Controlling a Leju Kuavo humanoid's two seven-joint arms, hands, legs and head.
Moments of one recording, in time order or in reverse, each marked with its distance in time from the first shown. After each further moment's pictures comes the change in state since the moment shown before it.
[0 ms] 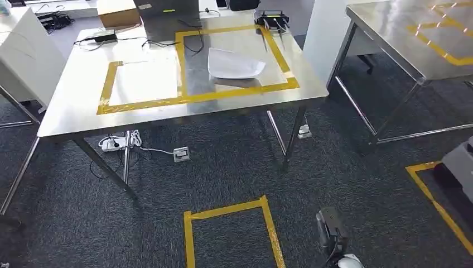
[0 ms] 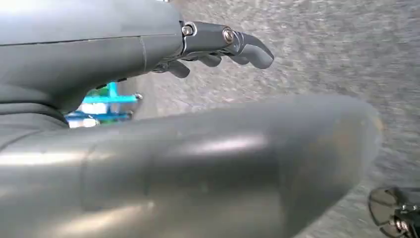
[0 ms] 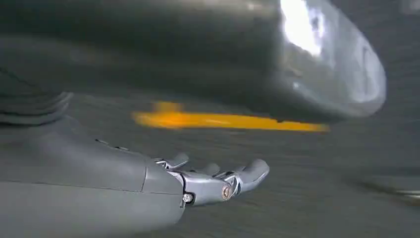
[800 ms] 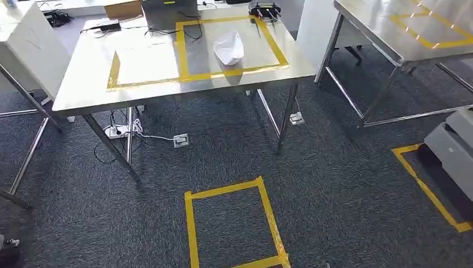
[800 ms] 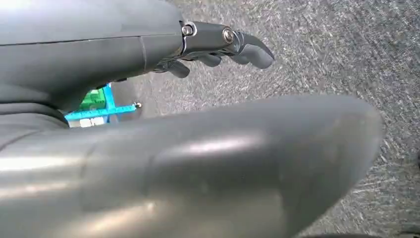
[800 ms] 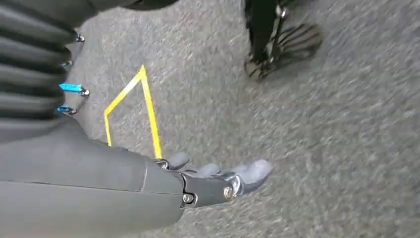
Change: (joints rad) left arm -0.025 -0.008 -0.028 -0.010 -0.006 -0.059 0.011; right arm 0.019 0.052 -0.133 0.275 -0.005 -0.191 0.367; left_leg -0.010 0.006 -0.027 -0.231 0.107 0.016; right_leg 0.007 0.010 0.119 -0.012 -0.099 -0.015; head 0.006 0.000
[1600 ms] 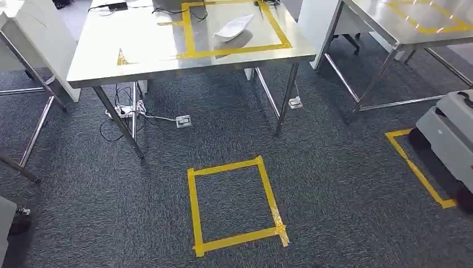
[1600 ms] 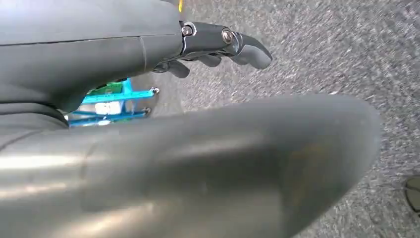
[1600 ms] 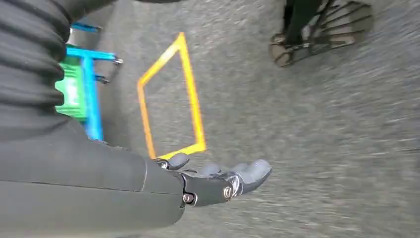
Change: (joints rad) left arm -0.005 0.004 -0.002 0.000 0.013 0.031 0.005; right arm -0.014 0.066 0.046 0.014 0.121 -0.108 0.084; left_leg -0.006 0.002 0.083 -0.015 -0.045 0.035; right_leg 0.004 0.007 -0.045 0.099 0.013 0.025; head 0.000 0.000
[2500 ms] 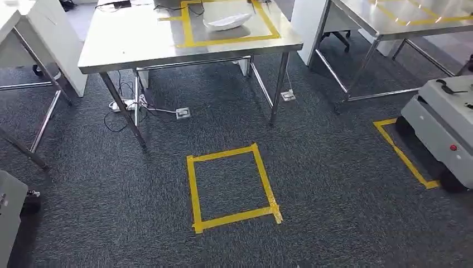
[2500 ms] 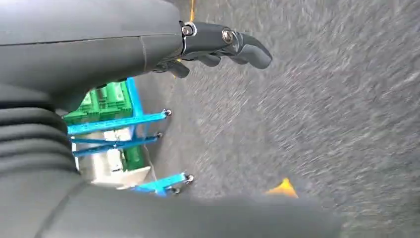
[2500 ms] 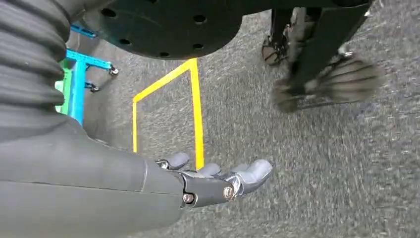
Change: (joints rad) left arm 0.000 0.021 -0.055 -0.016 -0.081 -0.073 0.039; right arm 0.016 0.033 0.007 0.002 -0.057 0.163 -0.106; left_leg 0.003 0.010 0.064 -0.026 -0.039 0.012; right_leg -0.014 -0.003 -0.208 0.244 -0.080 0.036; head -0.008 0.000
